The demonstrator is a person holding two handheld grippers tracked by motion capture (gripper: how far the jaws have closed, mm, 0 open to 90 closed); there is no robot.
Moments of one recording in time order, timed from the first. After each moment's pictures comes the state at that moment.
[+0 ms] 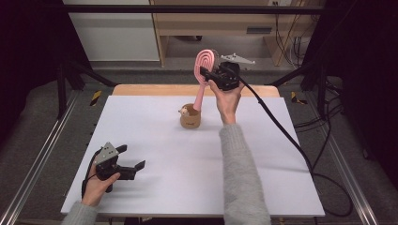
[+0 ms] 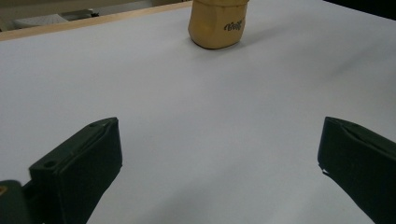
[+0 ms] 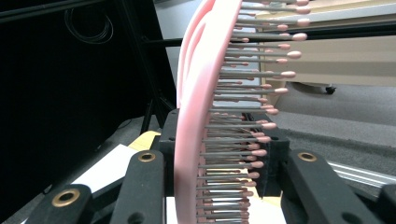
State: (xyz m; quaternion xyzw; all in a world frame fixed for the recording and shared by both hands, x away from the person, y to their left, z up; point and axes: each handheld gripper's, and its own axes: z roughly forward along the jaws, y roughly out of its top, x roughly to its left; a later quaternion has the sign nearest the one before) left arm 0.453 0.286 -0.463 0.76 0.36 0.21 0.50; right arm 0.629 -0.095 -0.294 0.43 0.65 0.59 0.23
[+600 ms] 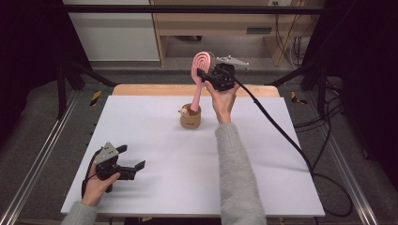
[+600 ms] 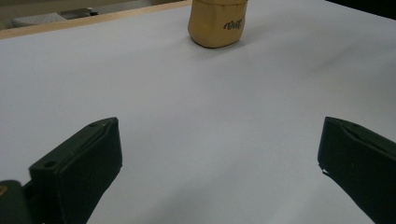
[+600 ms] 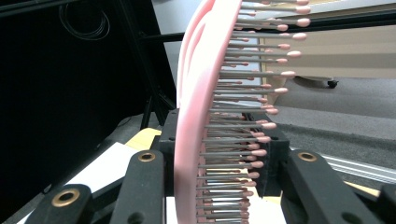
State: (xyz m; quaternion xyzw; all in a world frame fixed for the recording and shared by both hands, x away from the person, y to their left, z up) left arm 0.453 0.286 -0.464 0.76 0.36 0.21 0.50; right arm 0.643 -0.085 -0.309 0.44 0.65 0.58 0.22
